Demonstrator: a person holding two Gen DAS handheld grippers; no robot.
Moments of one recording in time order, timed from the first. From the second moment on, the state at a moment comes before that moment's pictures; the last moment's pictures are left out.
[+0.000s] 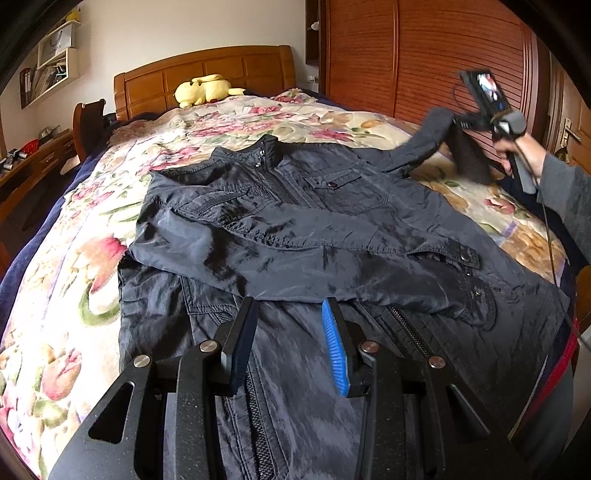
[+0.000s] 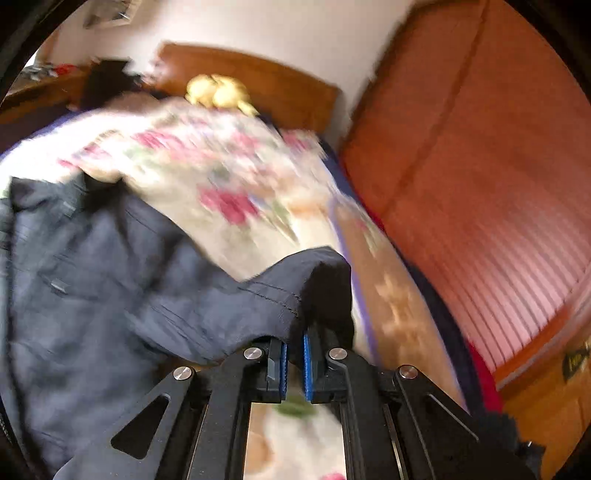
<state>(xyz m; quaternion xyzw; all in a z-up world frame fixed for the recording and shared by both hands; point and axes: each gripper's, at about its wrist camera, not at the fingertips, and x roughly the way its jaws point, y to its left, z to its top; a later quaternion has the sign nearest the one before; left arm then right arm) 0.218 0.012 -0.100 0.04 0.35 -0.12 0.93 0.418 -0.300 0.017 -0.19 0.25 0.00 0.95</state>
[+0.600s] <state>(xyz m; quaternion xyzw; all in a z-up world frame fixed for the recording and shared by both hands) 0.212 0.017 -0.093 0.04 0.34 -0.12 0.93 0.356 -0.177 -0.045 -0.17 0.38 0.21 0.89</state>
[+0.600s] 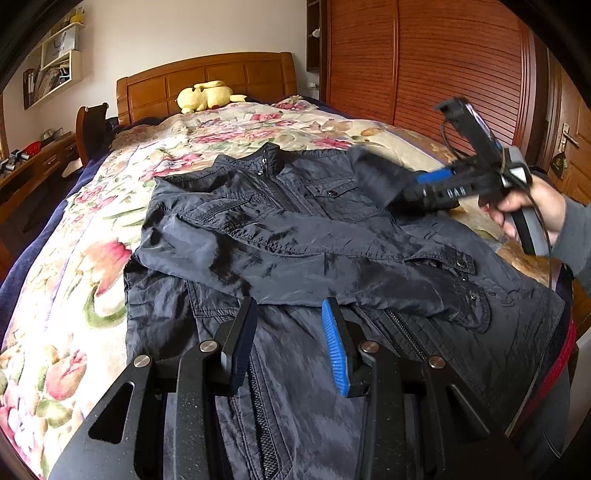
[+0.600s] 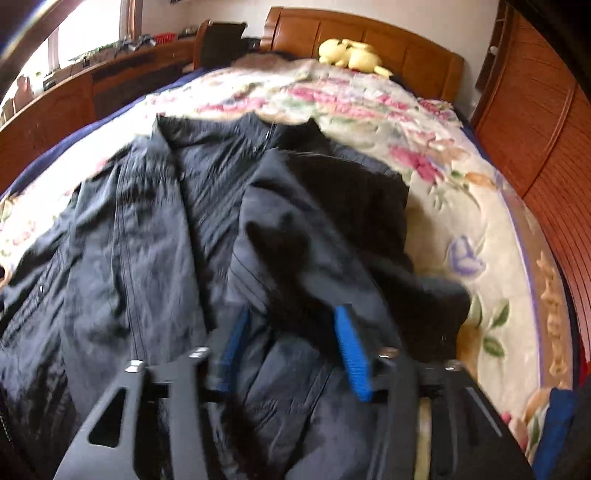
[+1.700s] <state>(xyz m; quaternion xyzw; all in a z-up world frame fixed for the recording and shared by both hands) 0.213 0.017 -0.095 0.04 0.34 -0.12 0.93 0.457 -0.301 -0.107 -0.04 0.45 0.06 0.89</state>
